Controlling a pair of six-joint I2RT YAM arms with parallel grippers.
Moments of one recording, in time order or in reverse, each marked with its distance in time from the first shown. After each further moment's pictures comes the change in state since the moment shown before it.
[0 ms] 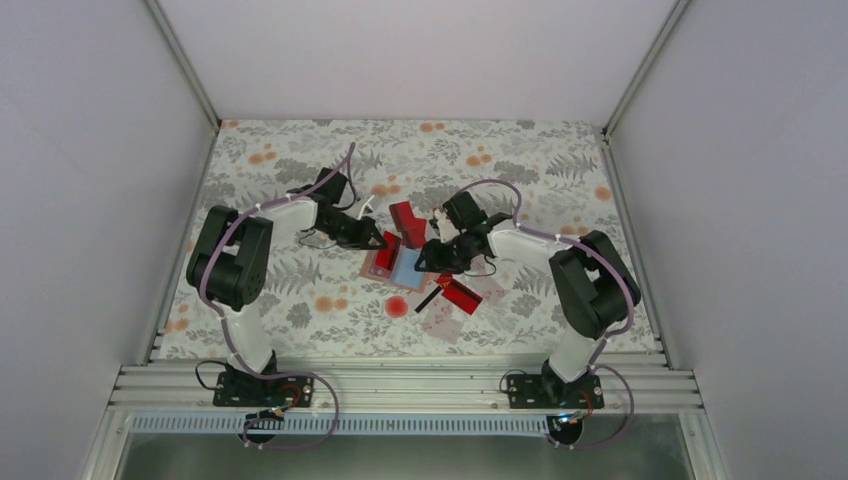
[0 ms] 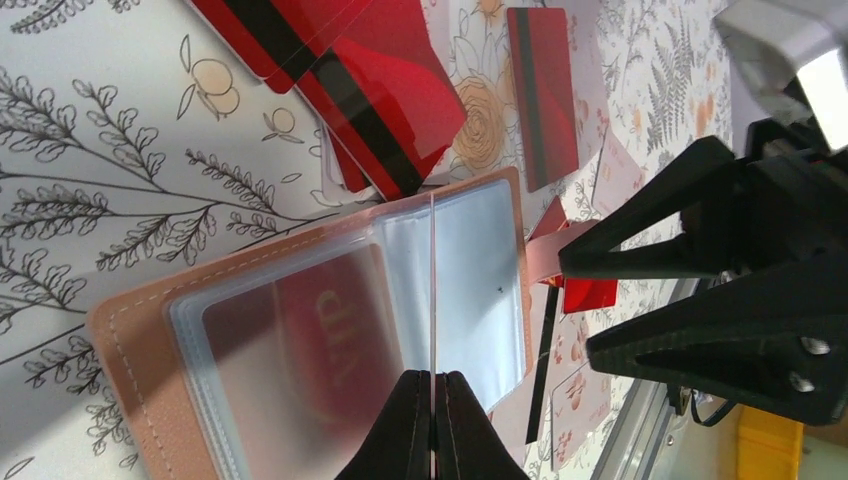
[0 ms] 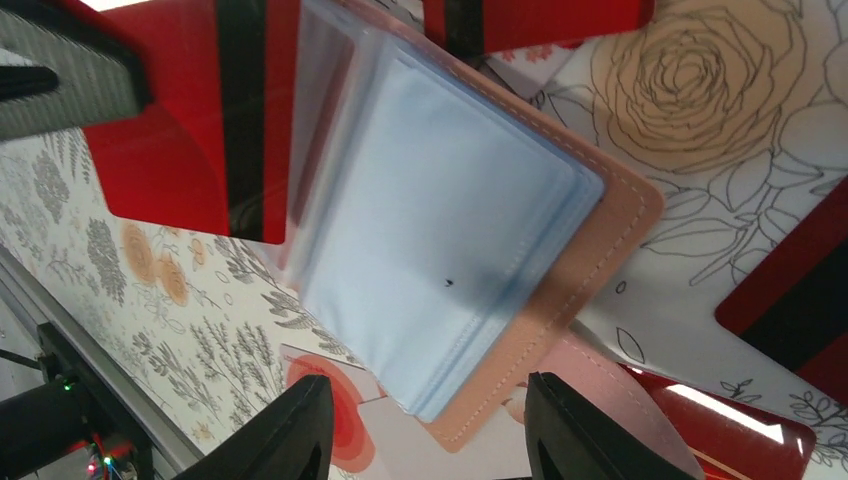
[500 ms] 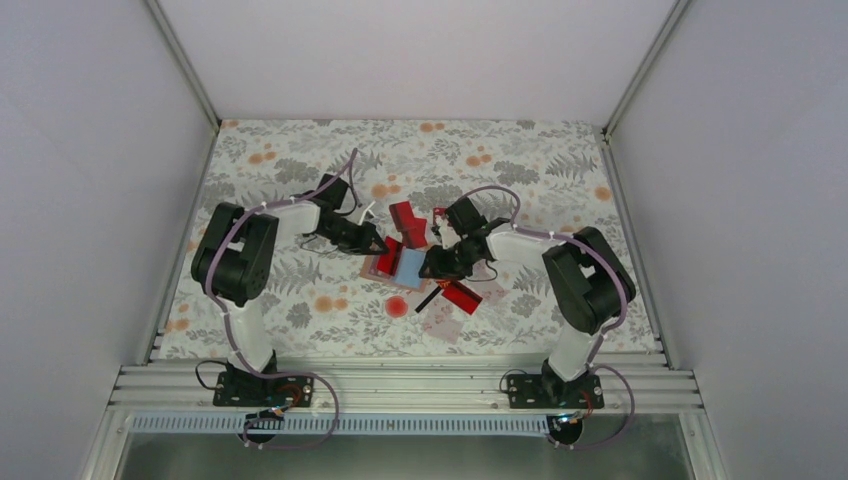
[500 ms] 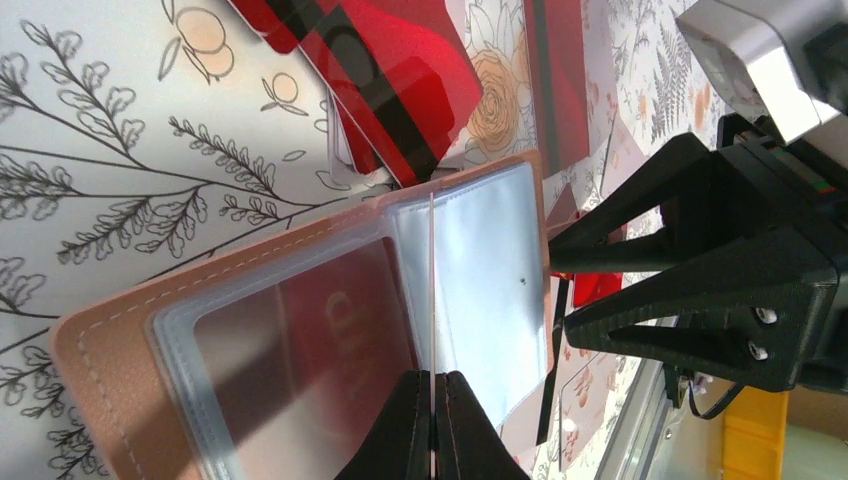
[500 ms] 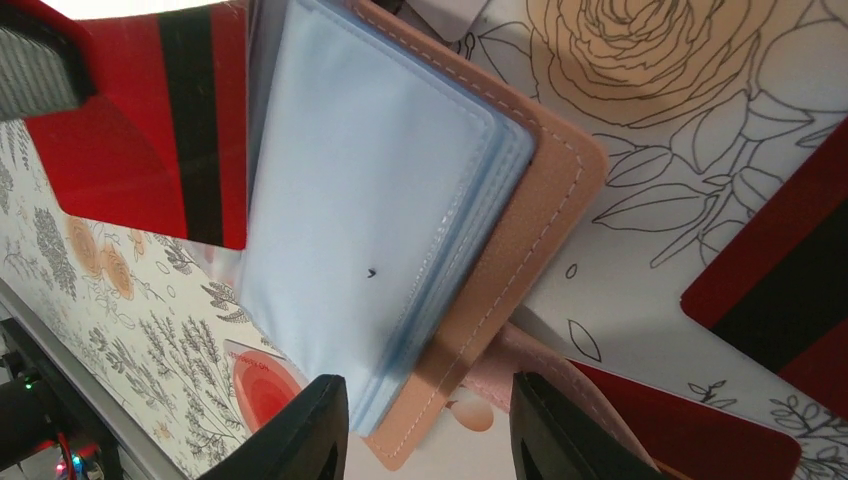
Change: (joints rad) left arm -0.003 0.035 -0.032 0.064 0.040 -0.004; right arm -0.011 0.037 -0.050 0.034 -0.008 -0.015
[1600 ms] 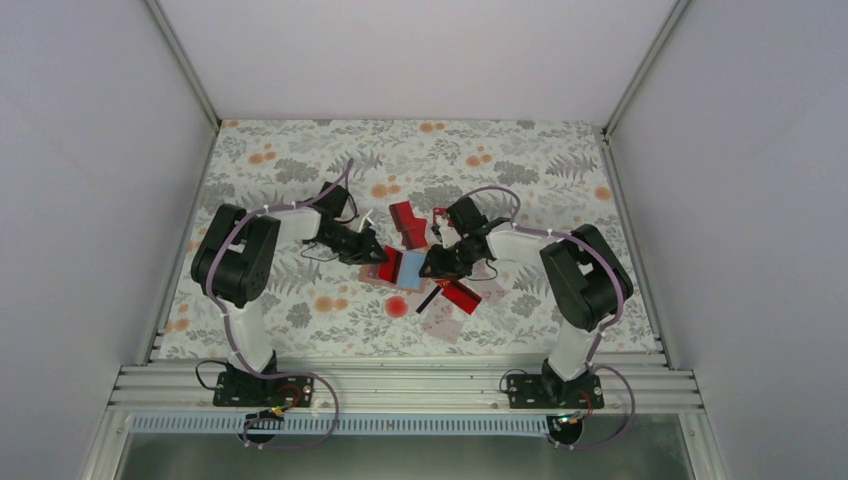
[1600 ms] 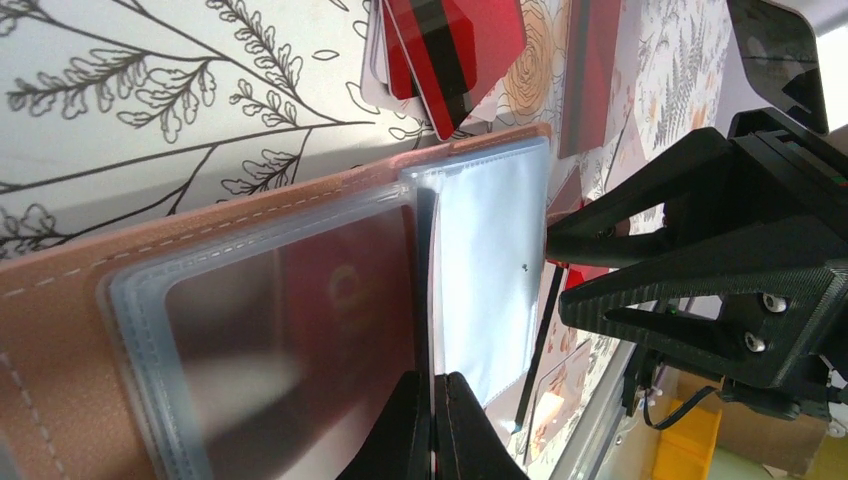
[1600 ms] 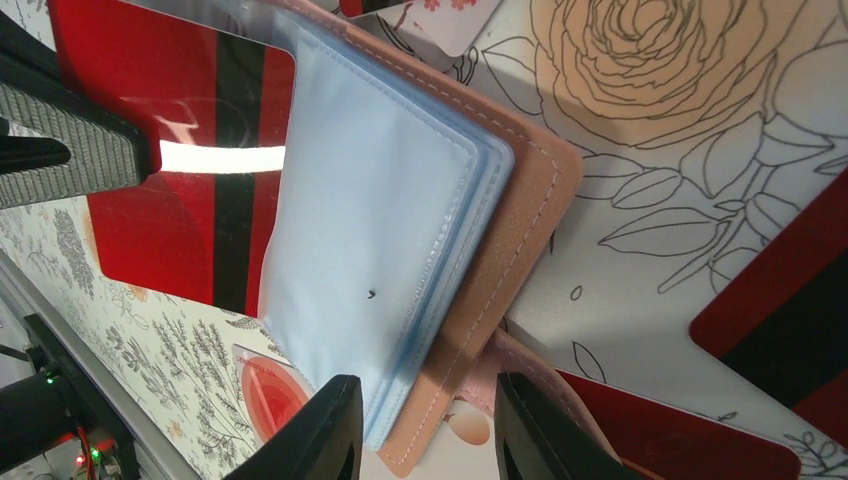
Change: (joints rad) left arm -0.011 0.003 -0.066 0.033 0.023 -0.146; right arm -0.009 0.024 0.000 0.024 -0.034 -0.006
